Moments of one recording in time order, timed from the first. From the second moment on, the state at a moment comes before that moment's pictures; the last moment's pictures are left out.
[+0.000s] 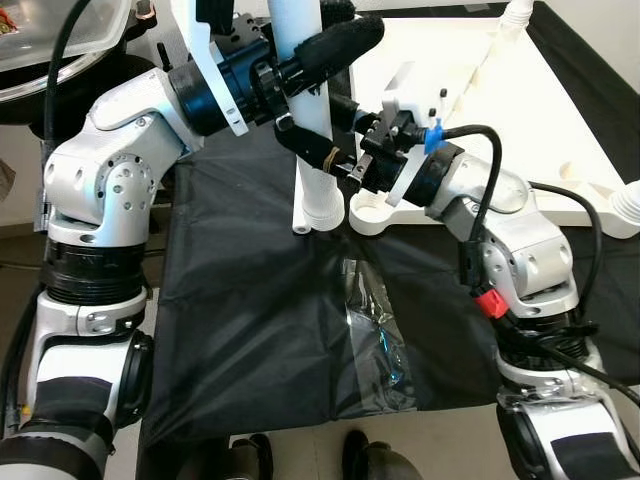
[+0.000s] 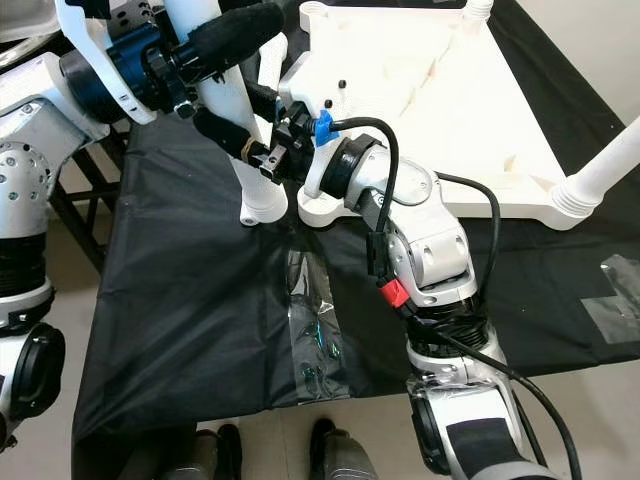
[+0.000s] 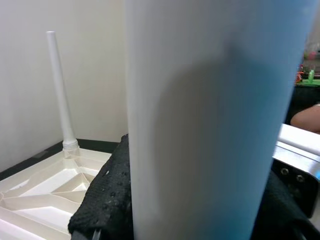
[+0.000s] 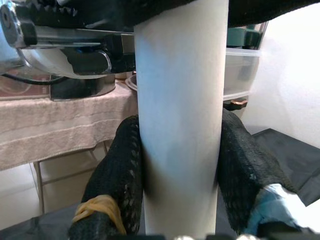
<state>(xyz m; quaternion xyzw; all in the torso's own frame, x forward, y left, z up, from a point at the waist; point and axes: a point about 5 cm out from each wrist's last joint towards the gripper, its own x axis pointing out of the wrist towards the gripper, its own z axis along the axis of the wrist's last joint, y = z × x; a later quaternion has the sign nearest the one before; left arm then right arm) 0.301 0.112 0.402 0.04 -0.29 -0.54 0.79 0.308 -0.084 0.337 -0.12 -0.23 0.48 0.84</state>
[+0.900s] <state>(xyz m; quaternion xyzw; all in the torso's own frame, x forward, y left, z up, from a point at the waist) 0.268 0.064 0.399 0.04 -0.25 -0.67 0.70 0.294 -0.096 0.308 -0.13 -0.13 0.65 0.74</state>
